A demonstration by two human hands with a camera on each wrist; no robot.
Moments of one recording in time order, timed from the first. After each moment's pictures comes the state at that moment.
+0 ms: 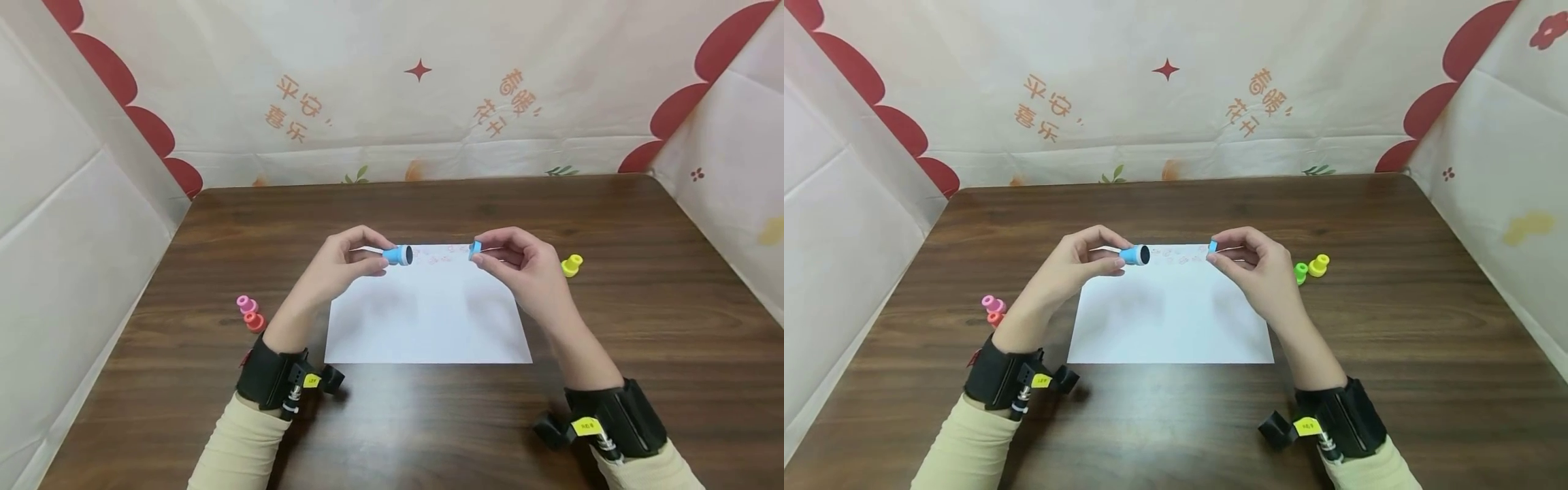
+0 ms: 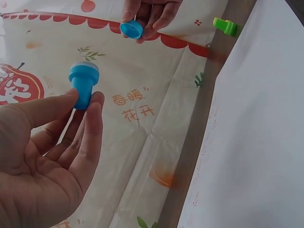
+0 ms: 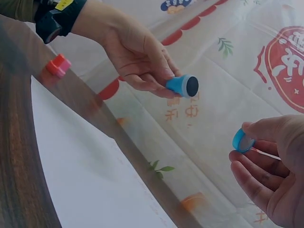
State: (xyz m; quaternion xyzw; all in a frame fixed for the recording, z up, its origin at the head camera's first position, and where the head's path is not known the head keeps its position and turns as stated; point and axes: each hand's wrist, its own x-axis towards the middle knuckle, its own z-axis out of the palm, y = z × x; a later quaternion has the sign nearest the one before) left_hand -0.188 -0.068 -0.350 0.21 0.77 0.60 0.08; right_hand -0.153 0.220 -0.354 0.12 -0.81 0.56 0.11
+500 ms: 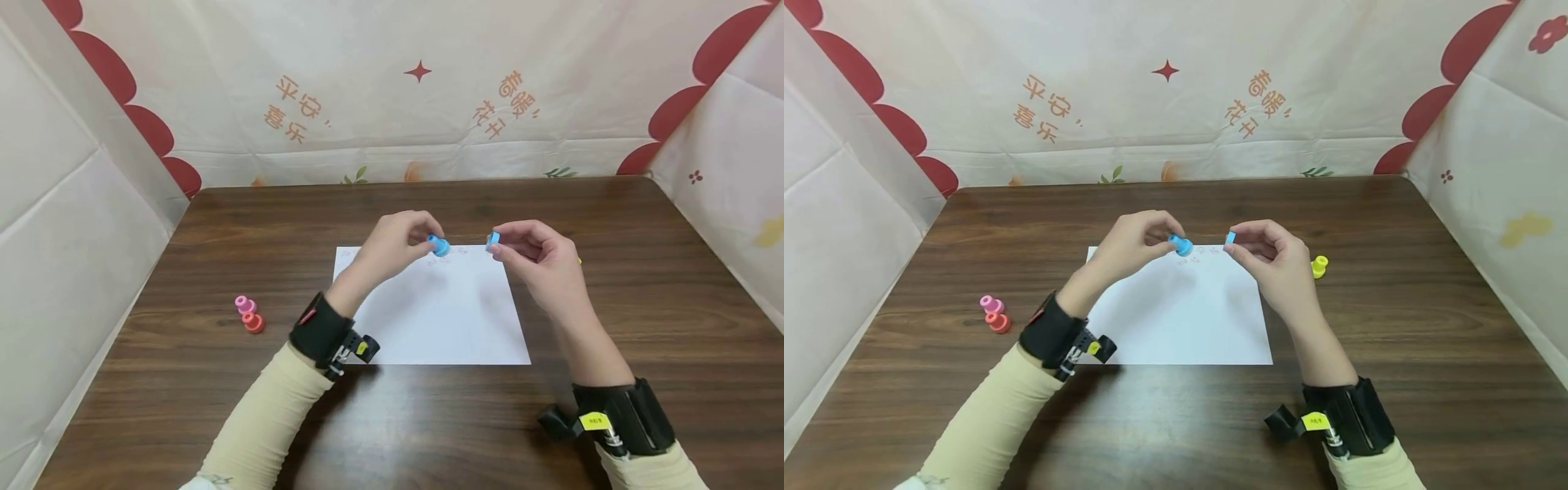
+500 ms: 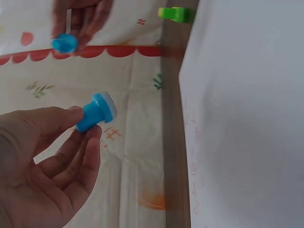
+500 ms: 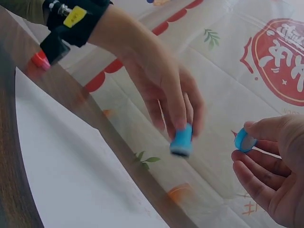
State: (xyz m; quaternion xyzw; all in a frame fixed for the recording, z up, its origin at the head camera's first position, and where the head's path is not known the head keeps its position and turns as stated) left_hand -0.218 0.002 -0.341 0.25 0.88 0.39 0.03; right_hand -0.158 0.235 -0.352 0.12 -0.78 0.59 0.14
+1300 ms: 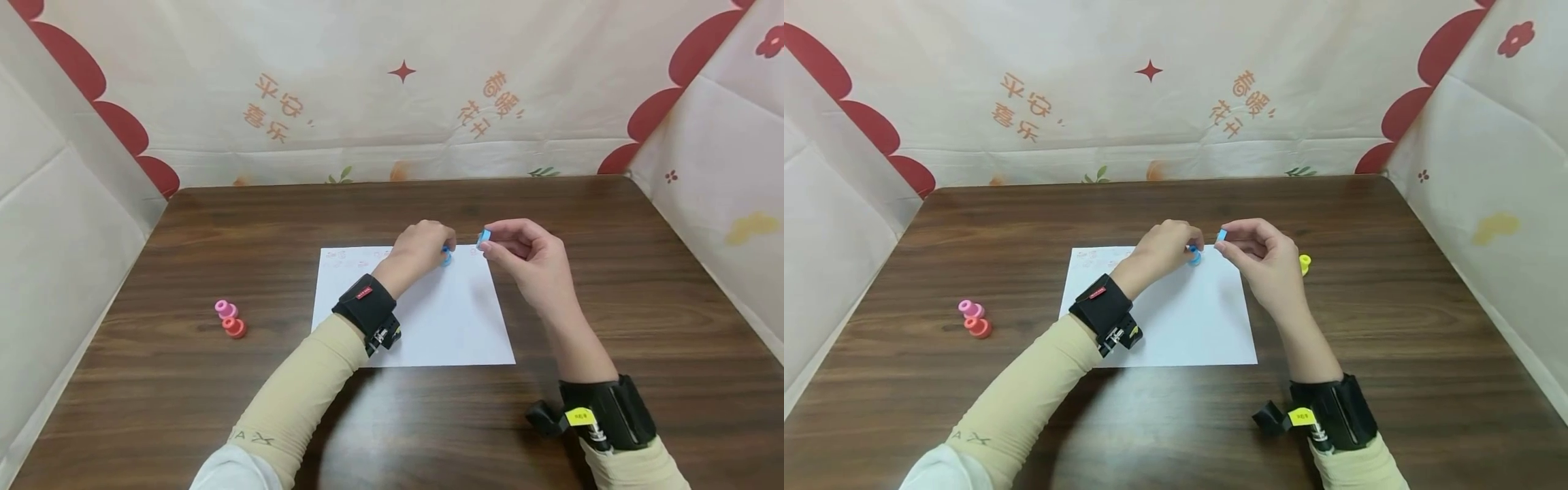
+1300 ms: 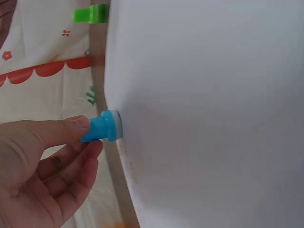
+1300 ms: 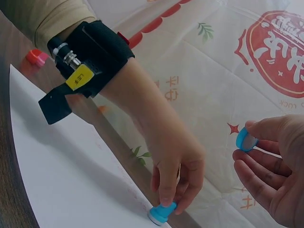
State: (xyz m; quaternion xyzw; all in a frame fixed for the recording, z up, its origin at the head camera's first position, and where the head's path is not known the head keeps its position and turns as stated) left_hand -0.253 0.076 -0.369 0.26 0.95 0.14 0.05; right_hand -0.165 0.244 -0.348 0.12 -0.74 0.65 0.13
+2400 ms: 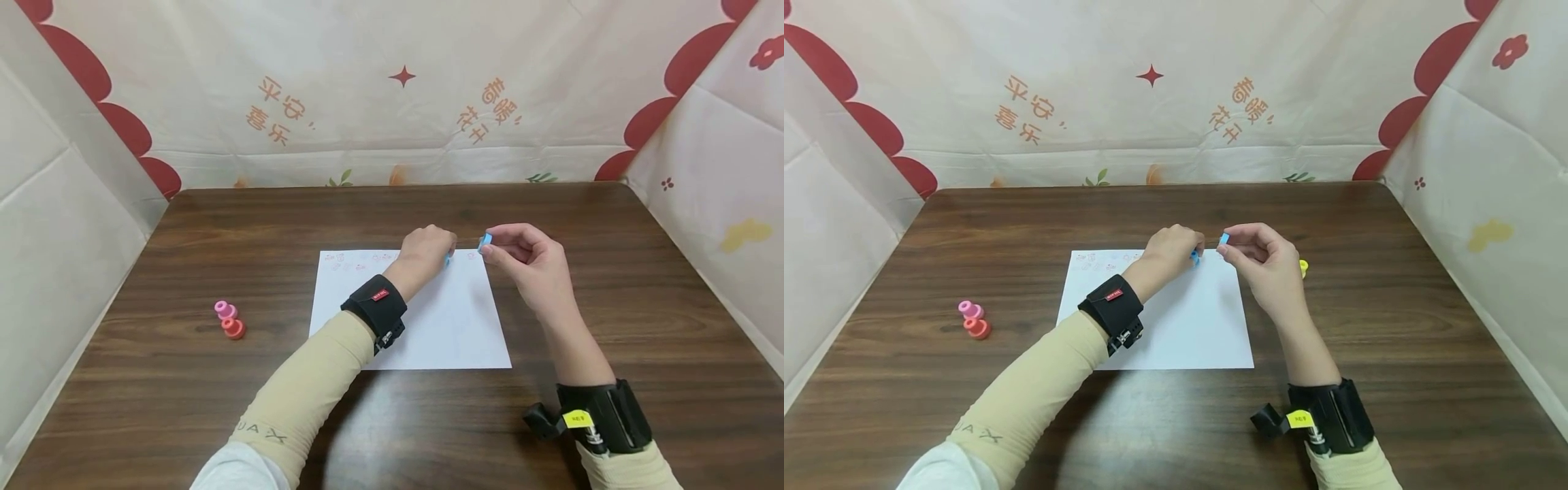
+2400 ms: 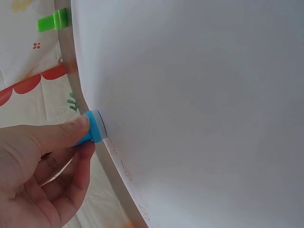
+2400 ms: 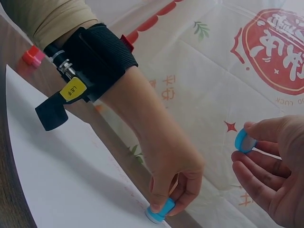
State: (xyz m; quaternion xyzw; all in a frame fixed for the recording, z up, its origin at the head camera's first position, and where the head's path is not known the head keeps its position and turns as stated) left_hand -0.252 0.089 -0.378 0.26 0.96 0.09 0.01; right_hand -0.163 0.247 -0.352 0.12 -0.74 0.65 0.14
